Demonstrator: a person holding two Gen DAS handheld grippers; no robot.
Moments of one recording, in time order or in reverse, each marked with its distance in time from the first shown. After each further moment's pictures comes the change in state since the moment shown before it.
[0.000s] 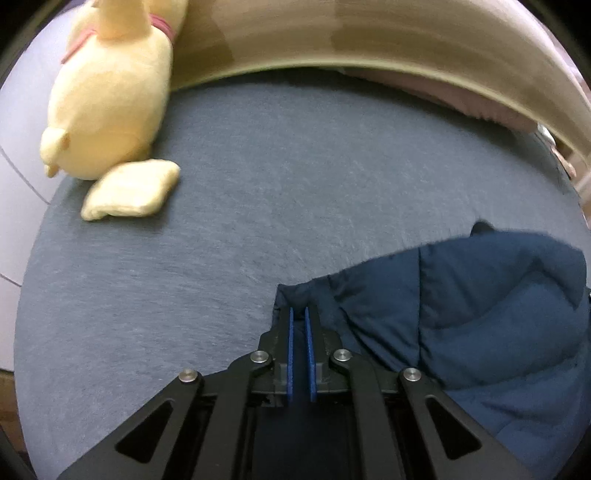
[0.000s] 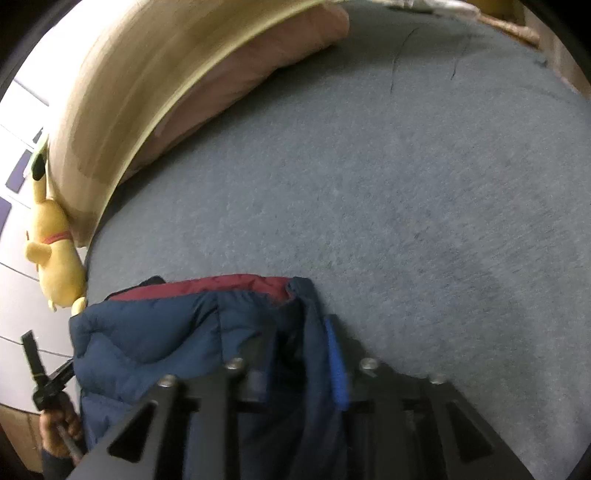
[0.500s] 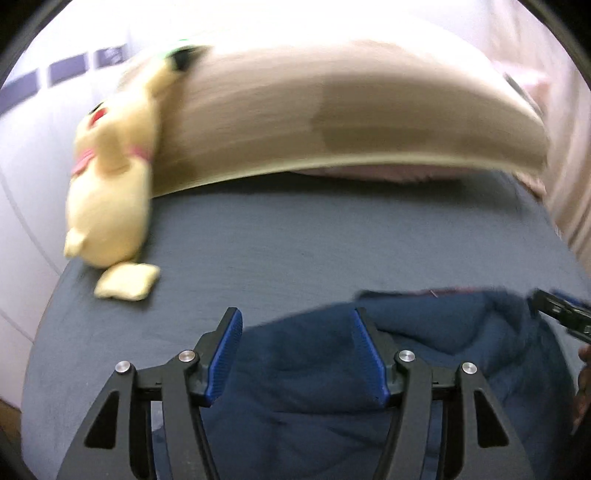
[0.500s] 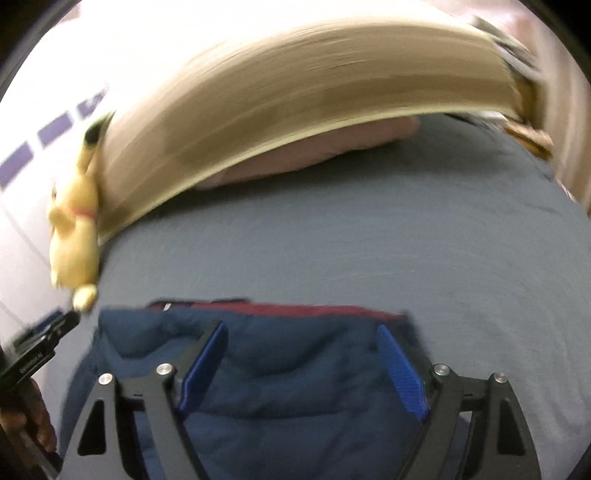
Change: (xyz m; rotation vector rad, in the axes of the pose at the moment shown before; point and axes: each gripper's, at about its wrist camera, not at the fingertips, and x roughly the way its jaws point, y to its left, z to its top) left arm -0.089 -0.088 -0.016 0.121 -0.296 -0.005; right arm -0.035 0.133 -0.040 -0.255 -0.257 -0.091
